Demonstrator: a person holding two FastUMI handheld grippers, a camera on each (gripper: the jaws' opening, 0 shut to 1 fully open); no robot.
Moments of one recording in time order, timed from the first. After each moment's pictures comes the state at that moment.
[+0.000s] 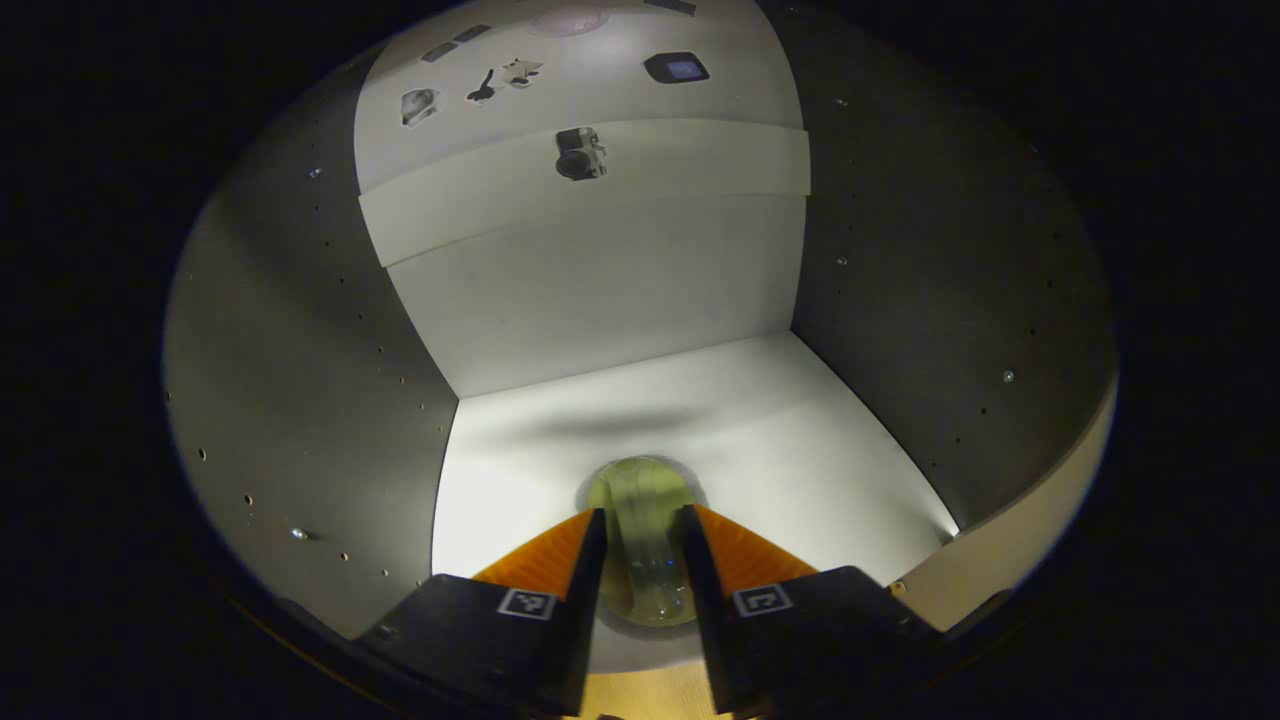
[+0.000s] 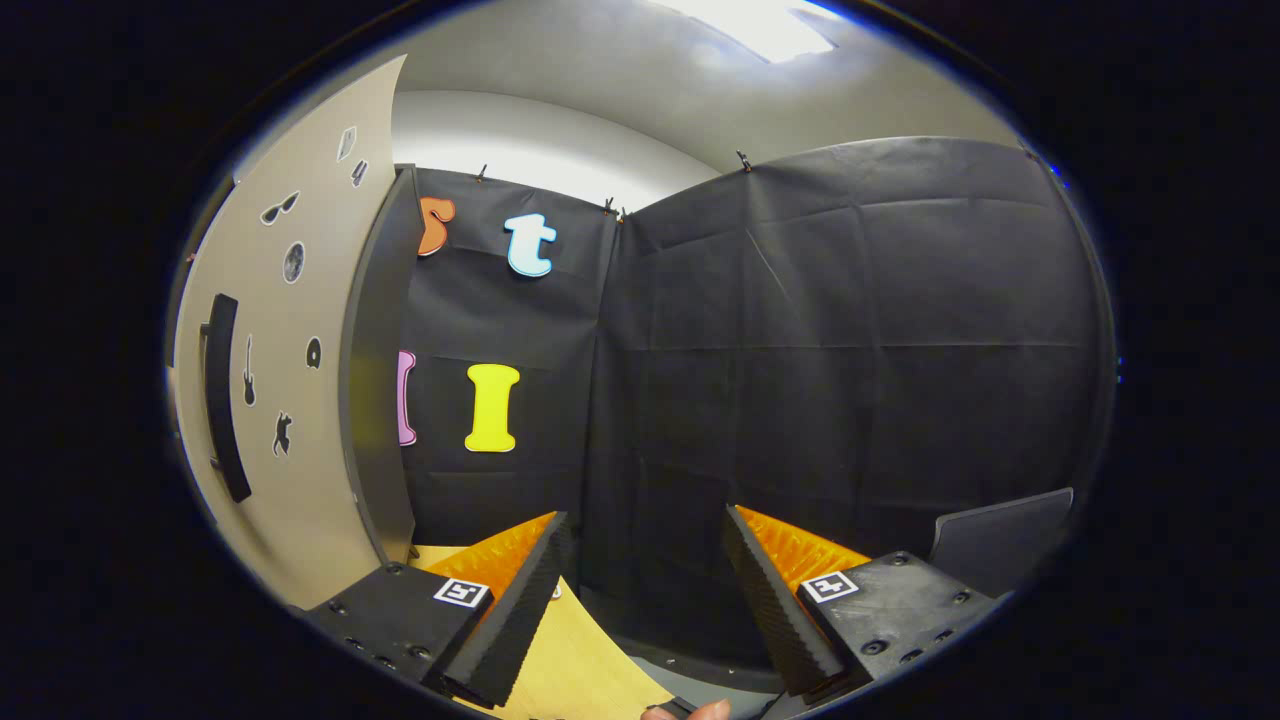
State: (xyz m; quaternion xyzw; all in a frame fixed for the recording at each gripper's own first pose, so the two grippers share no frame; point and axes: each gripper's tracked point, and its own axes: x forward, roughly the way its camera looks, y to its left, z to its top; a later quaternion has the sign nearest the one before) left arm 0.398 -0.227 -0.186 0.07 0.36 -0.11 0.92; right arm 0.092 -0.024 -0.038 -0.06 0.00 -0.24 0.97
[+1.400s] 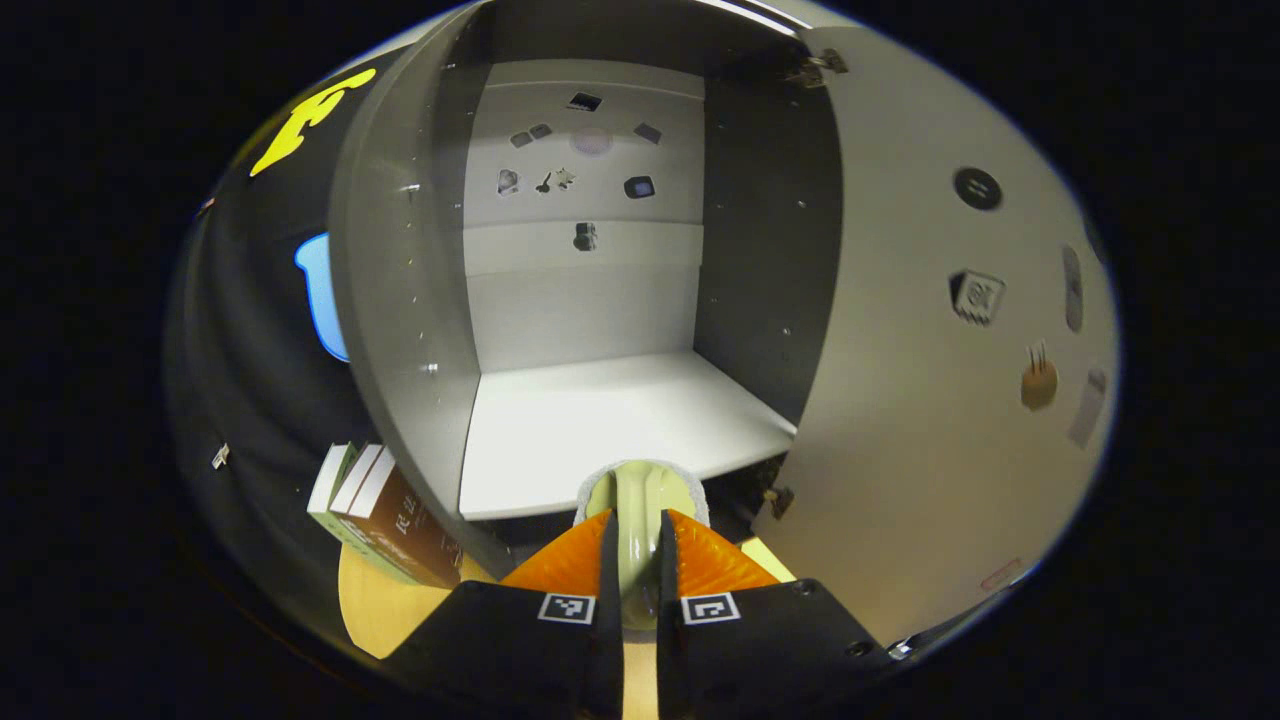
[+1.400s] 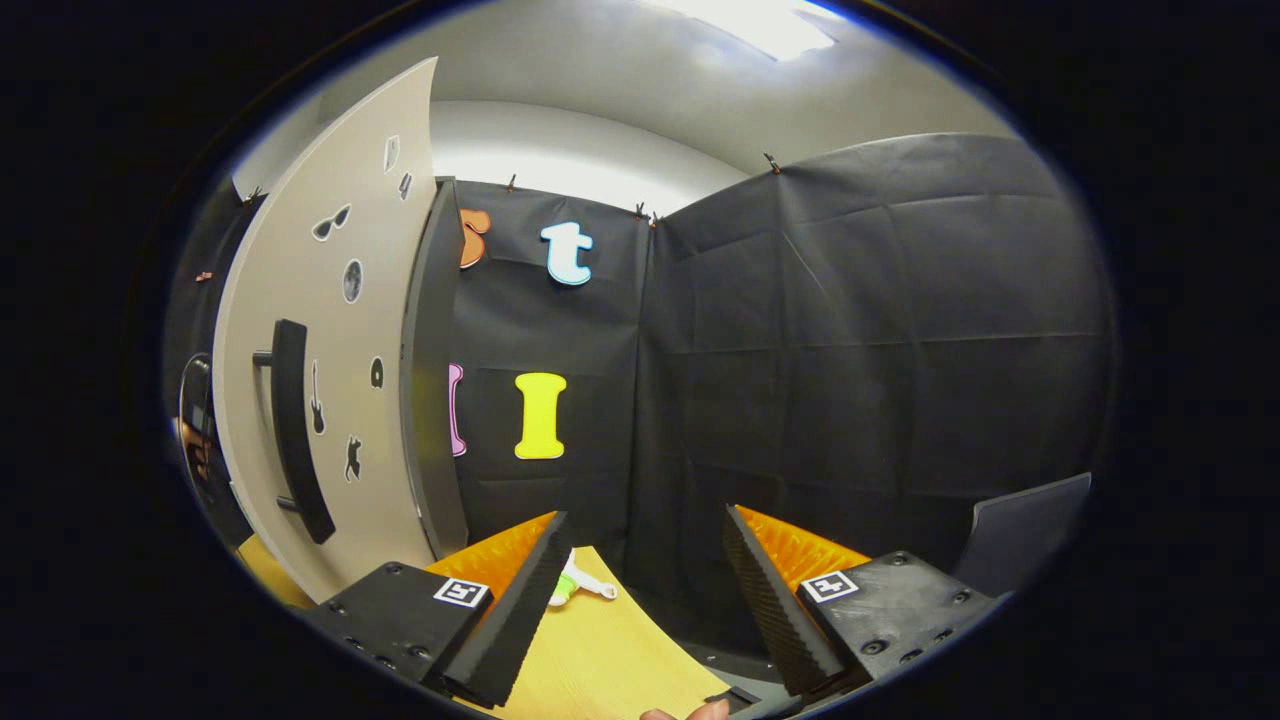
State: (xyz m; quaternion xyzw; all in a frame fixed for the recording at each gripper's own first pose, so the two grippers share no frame) left arm 0.178 -0.188 -0.158 0.02 0.24 -0.19 0.95; right arm 0.107 0.005 -0.041 -0.04 0.00 -0.19 0.98
